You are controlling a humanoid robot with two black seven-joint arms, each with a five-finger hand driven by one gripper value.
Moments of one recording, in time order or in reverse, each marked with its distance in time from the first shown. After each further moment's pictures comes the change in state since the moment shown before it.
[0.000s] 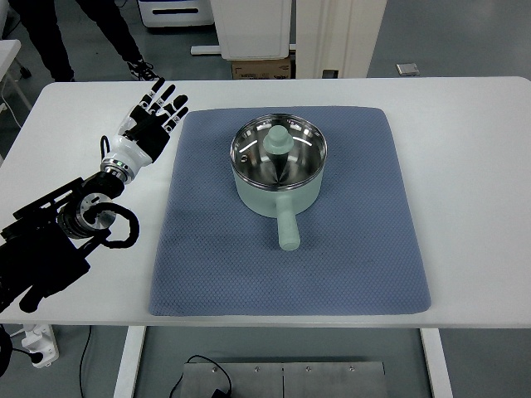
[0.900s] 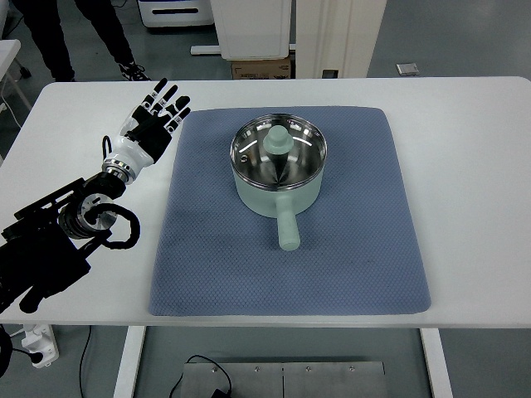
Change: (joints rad) left arm 0.001 0.000 0.002 -0.007 0.009 0.000 0.000; right arm 0.000 0.000 -0.001 0.000 0.000 0.000 0.000
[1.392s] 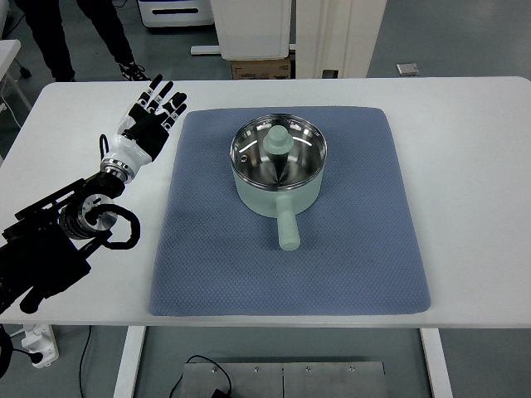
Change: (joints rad) left arm 0.001 -0.001 0.000 0.001 0.003 0.002 -0.040; right arm 0.000 0.000 0.000 0.000 0.000 0.000 0.000
